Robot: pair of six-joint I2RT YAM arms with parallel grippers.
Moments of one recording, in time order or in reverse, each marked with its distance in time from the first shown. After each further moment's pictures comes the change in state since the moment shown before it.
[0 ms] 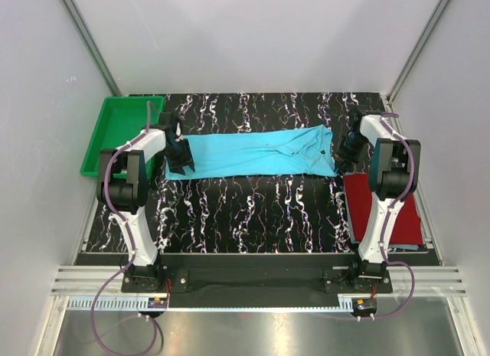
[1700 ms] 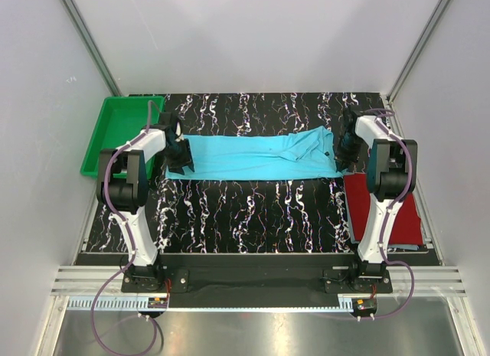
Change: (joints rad) left arm 0.004 0.003 0.000 0.000 0.001 0.051; right arm 0.035 -0.008 -0.023 0.044 0.138 -0.030
